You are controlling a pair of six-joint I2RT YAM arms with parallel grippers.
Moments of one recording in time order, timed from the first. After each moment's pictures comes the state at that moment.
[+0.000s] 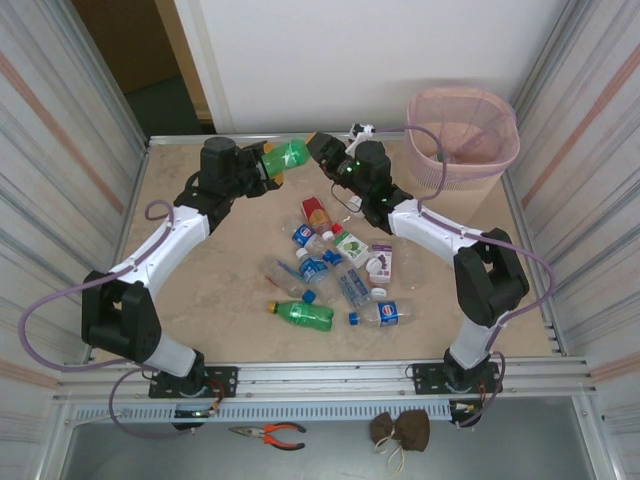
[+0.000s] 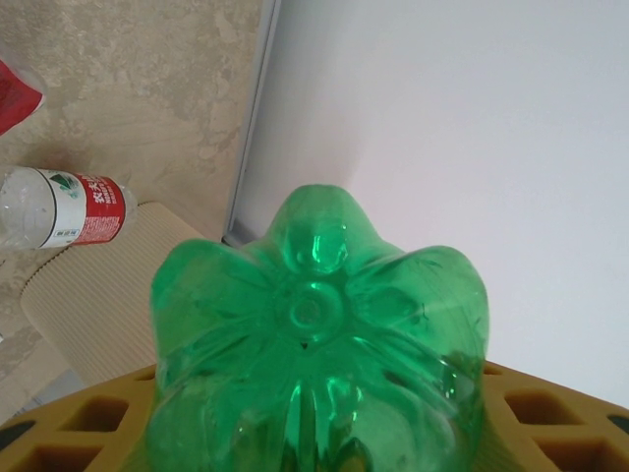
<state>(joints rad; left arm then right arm) -0.34 1.49 1.21 -0.08 0.24 -2.06 0.59 1.75 1.29 0.45 -0.10 1.17</state>
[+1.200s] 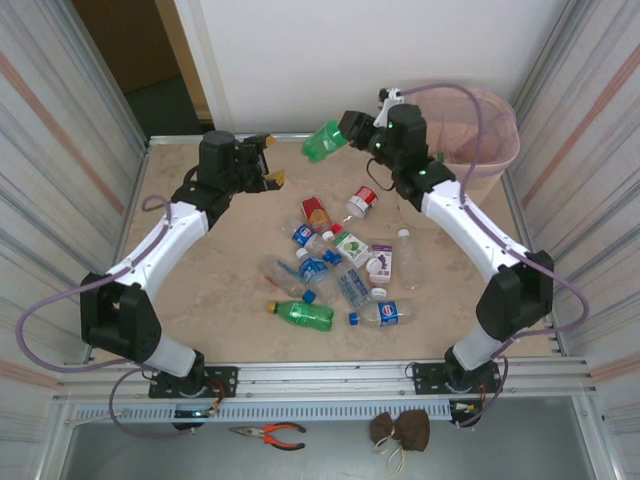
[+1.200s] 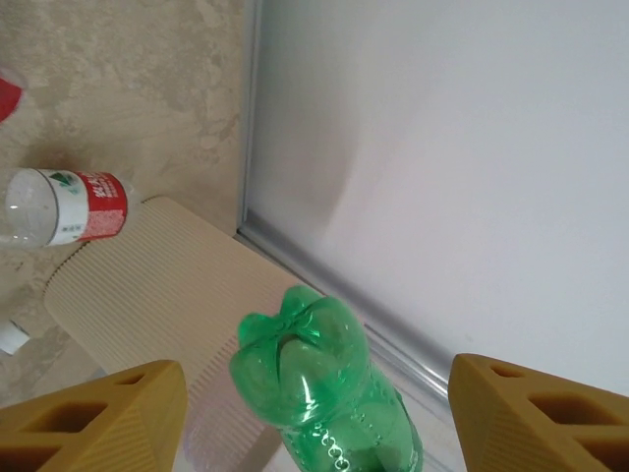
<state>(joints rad) -0.34 1.49 1.30 -0.16 0.27 -1.93 0.46 1.60 1.55 -0.10 -0.07 0.61</state>
